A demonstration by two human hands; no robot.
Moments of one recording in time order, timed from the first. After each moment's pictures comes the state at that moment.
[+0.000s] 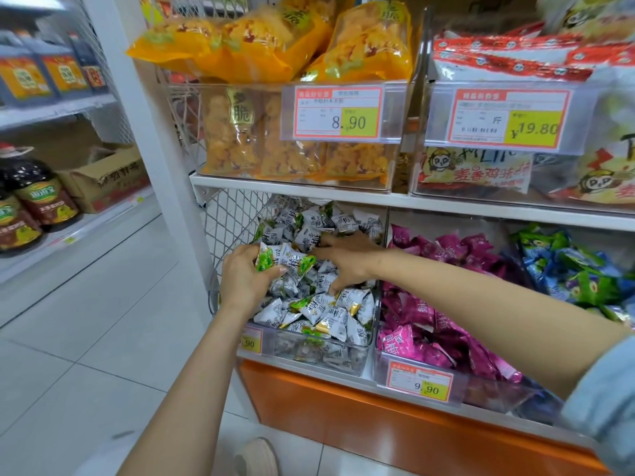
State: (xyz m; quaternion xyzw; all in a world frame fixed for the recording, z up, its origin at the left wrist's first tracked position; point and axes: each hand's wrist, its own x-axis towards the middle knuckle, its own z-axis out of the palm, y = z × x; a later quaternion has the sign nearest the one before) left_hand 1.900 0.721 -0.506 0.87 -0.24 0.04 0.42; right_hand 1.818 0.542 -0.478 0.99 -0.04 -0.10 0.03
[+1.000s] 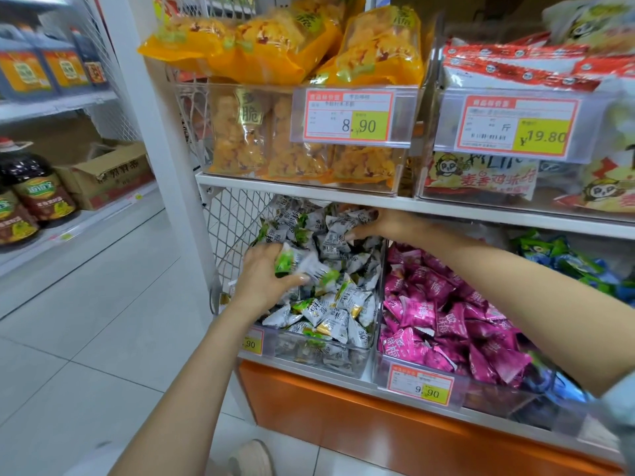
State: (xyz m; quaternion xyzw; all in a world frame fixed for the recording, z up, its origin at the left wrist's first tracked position) left_hand 1.888 0.715 -0.500 0.86 -0.35 -0.01 0.36; right_hand 1.803 0.491 -0.444 0.91 -0.15 0.10 -0.38
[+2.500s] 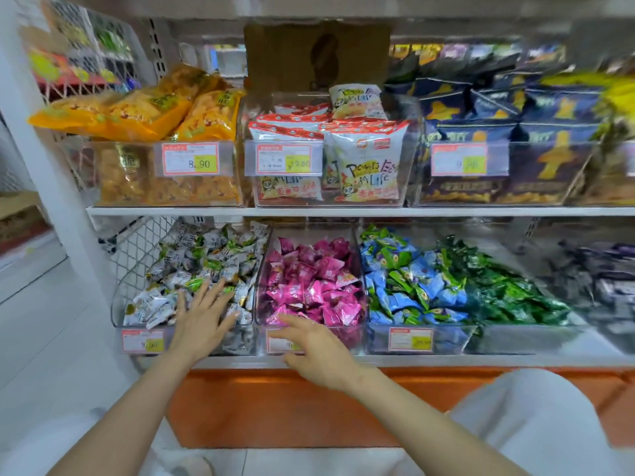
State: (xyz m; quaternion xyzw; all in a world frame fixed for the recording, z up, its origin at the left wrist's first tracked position) left_hand 1.804 0.710 -0.542 0.86 -0.49 0.09 0.10; right_hand 1.578 0.610 -0.517 0.95 -0.13 0.13 -0.25
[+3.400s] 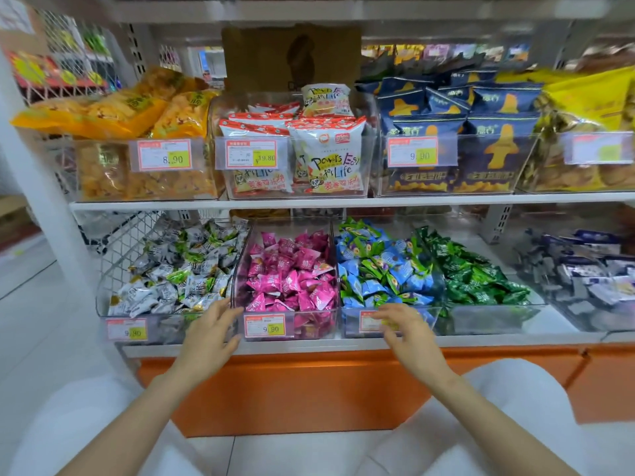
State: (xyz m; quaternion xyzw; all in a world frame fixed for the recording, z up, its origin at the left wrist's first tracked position) left_hand 1.724 0.722 -0.548 0.83 -0.52 0.03 0.18; right_hand 1.429 0.532 -0.545 0.87 -0.34 0.28 -0.23
